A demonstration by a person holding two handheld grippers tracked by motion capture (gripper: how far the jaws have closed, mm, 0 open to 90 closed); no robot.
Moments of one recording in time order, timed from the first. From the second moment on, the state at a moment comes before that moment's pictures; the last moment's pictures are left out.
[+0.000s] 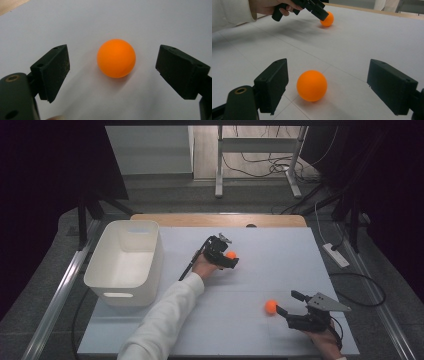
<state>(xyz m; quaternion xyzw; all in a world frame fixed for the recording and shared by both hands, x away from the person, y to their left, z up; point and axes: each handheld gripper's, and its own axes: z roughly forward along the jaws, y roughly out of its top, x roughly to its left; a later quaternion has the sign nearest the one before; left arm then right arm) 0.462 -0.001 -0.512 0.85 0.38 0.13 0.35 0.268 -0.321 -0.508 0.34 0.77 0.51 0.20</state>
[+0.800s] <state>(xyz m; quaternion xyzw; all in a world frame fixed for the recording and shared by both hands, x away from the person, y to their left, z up) 0.467 -0.004 -0.519 0.85 0.38 0.11 0.35 0.268 -0.321 -0.508 0.34 0.77 0.51 0.20</state>
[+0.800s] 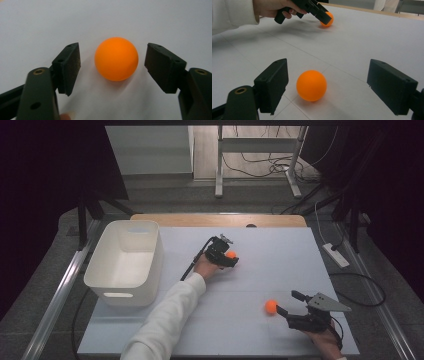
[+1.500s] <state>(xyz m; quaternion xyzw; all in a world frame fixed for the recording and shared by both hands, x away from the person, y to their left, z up) 0.463 0.003 -0.508 0.86 0.37 0.11 0.35 0.268 -0.322 -0.508 0.34 0.76 0.51 0.20</state>
